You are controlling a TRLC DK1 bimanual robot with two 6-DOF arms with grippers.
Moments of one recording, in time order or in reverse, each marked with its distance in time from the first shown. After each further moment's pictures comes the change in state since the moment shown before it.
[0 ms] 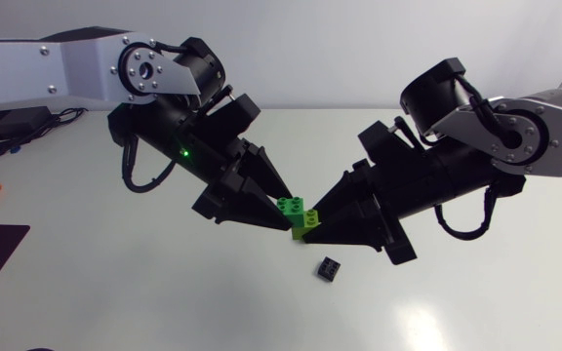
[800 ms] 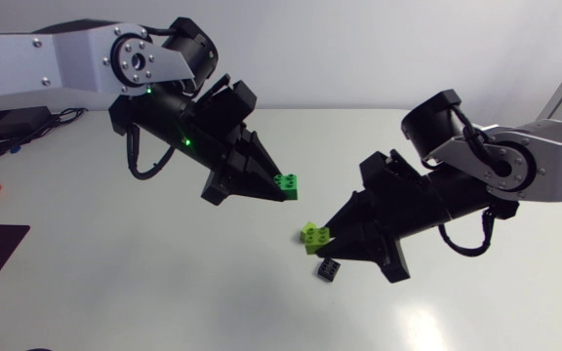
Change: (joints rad) left arm 0.035 0.004 0.013 0.133 -0.143 -0.003; right arm -0.039 -0.001 -0.105 0.056 0.127 -0.033
